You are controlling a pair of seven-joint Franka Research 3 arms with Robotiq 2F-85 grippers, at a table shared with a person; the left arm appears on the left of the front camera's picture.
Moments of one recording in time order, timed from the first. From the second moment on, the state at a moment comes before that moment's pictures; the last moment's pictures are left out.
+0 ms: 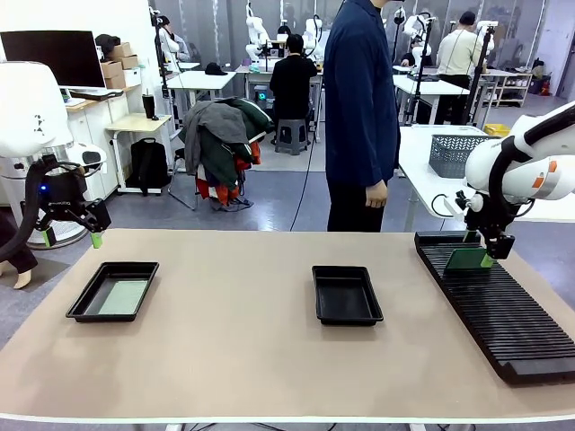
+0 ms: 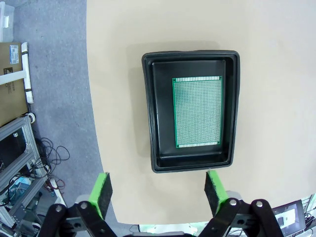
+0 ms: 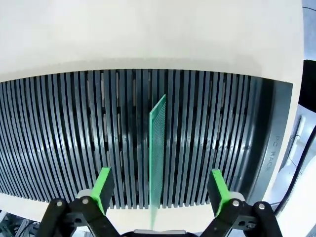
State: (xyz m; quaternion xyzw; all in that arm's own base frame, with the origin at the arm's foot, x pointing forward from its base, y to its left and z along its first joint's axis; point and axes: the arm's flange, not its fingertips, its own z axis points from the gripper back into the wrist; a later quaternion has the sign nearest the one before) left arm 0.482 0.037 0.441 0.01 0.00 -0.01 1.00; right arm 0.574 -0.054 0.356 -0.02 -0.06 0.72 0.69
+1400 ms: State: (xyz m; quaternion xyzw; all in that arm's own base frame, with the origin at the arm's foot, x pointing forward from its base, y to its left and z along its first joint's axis) left arm 0.482 0.037 0.441 0.01 0.00 -0.01 1.00; right arm 0.573 -0.055 0.355 -0.02 -0.06 0.72 0.69
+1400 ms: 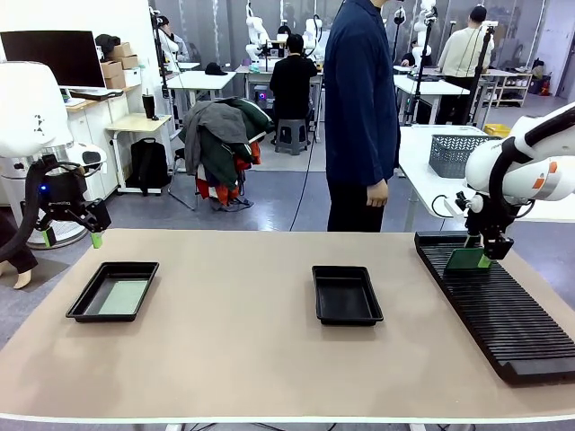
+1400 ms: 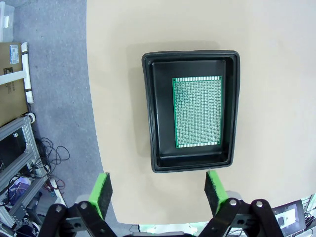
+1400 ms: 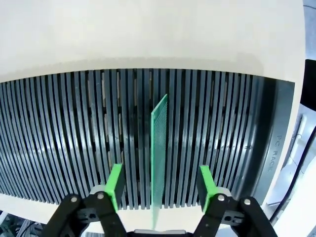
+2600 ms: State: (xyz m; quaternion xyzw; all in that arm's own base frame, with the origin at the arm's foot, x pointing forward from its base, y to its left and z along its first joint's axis) left arm 0.482 0.037 0.441 0.01 0.00 -0.01 1.00; right arm 0.572 -0.059 0.355 -0.02 -0.05 0.72 0.69
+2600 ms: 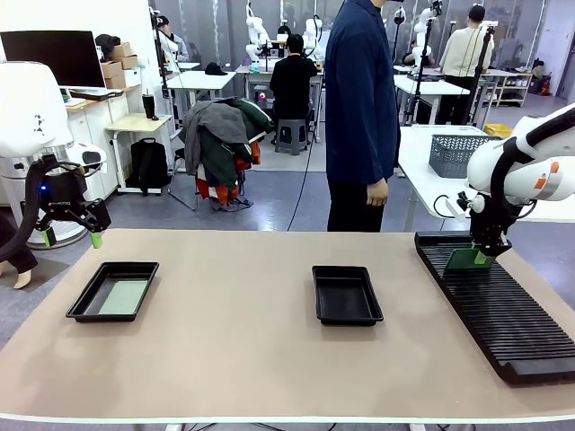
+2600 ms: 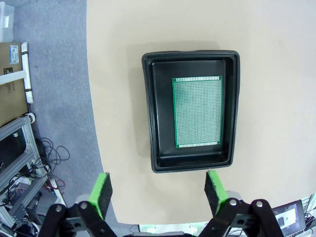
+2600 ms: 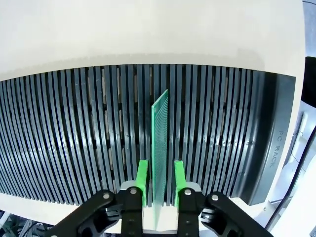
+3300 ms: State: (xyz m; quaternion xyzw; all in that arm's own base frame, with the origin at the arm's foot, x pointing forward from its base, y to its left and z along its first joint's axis) left arm 0.482 0.037 0.441 0.01 0.00 -0.01 1.00; right arm 0.572 -0.060 0.356 -0.02 -0.05 0.72 0.69
